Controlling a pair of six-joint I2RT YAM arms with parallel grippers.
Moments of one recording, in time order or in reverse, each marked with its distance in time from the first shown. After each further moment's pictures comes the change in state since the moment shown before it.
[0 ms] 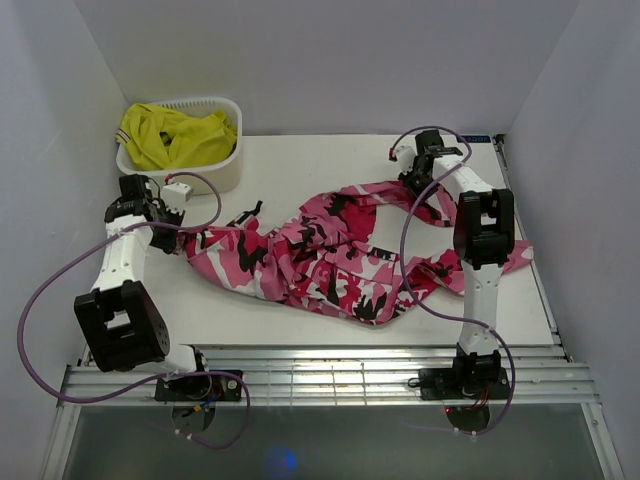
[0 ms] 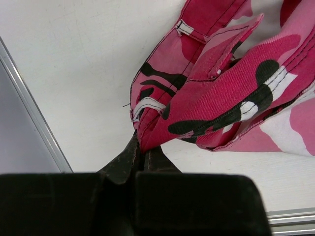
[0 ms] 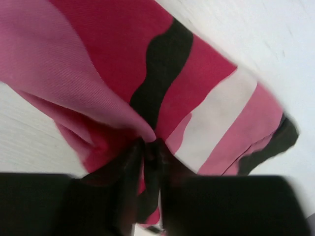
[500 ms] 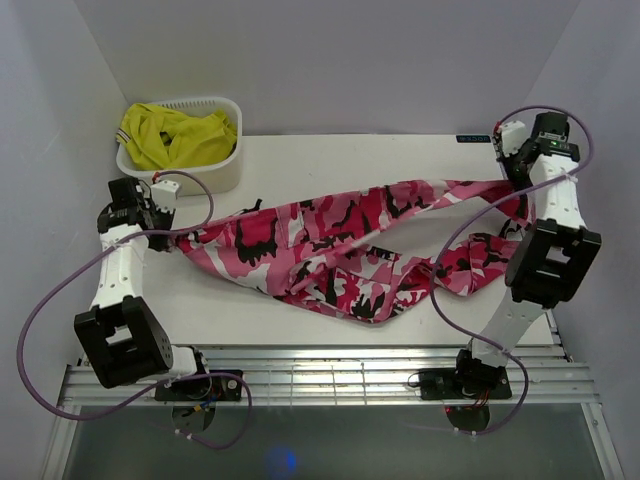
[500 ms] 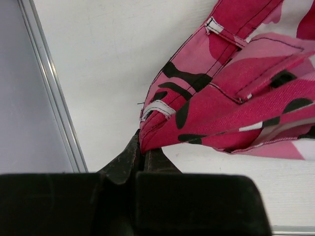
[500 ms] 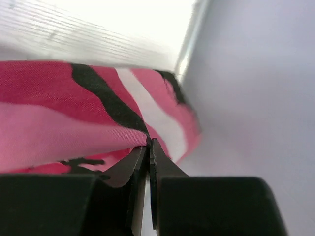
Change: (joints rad) left arm 0.035 -0.063 -0.007 0.051 -0.045 -0.040; right arm -0.382 -0.368 -0.141 -0.082 0.025 -0.113
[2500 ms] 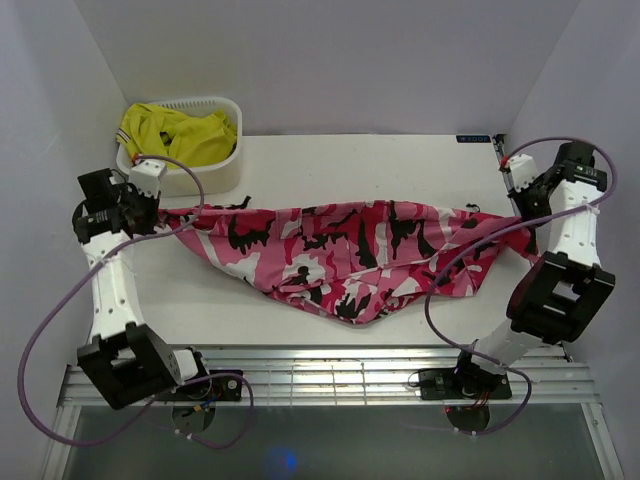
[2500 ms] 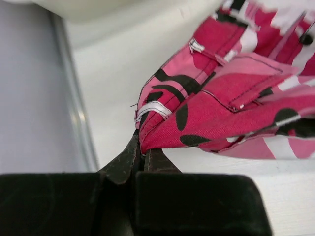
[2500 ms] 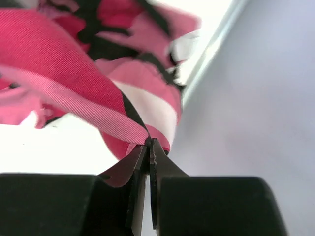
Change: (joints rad) left arm 0.081 -0.053 0.069 0.005 0.237 0.047; right arm -0.162 -0.293 -0.286 -0.209 -0.122 -0.261
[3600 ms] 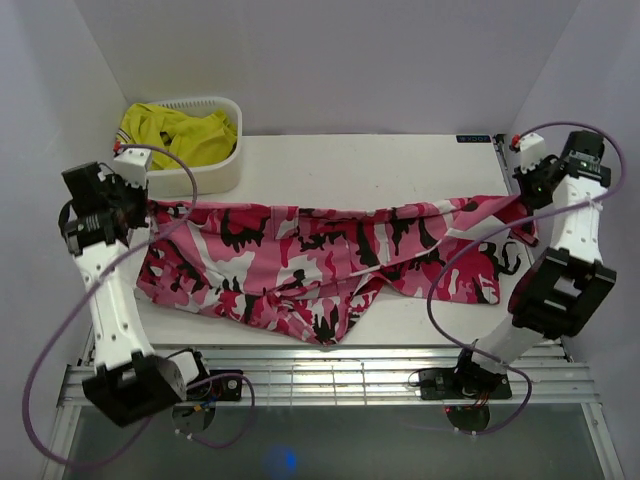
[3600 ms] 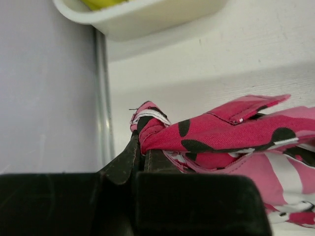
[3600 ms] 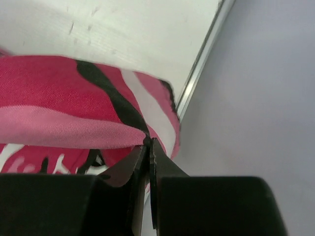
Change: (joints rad) left arm 0.008 -0.260 0.124 -0.087 -0.084 -0.079; right arm -0.059 -0.072 0.029 0.179 -0.172 0.083
